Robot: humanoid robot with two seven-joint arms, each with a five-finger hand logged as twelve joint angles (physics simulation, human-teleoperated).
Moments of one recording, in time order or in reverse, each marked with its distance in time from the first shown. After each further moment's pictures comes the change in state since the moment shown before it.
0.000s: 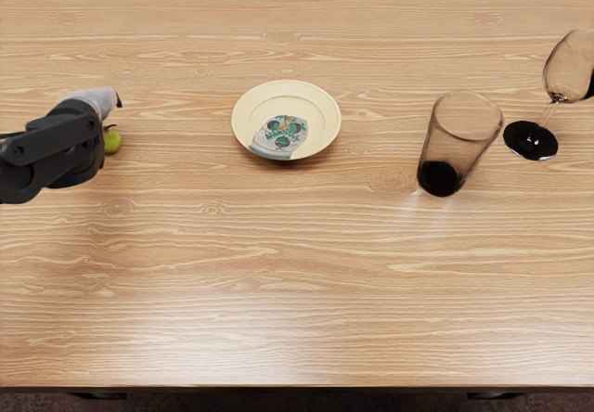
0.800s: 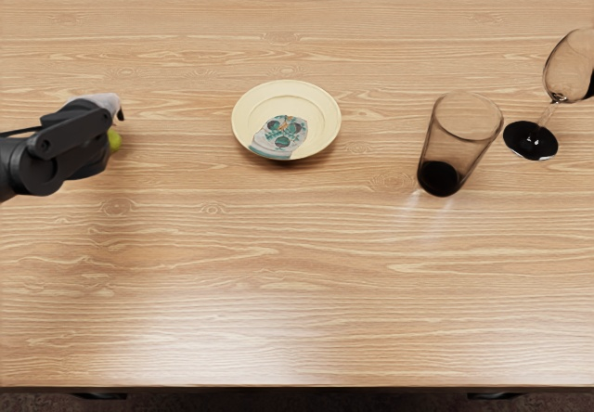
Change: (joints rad) left arm 0.000 -0.098 0.015 0.195 -0.016 -0.090 -0.052; right arm -0.008 0.000 0.000 0.000 0.001 0.000 0.000
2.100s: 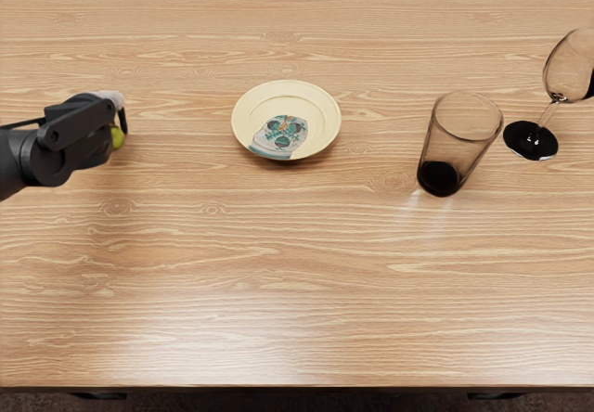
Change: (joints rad) left arm -0.026 -0.049 -0.002 0.086 -0.008 -0.075 -0.037; right arm -0.001 0.000 0.000 0.000 0.001 0.000 0.000
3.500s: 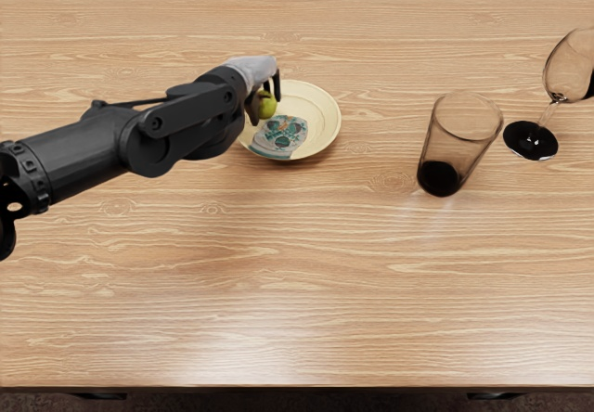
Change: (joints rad) left arm -0.134 -0.232 -0.037 -0.134 -0.046 0.151 -0.076; right arm 0.002 0.000 -0.001 0.000 -0.003 0.000 0.000
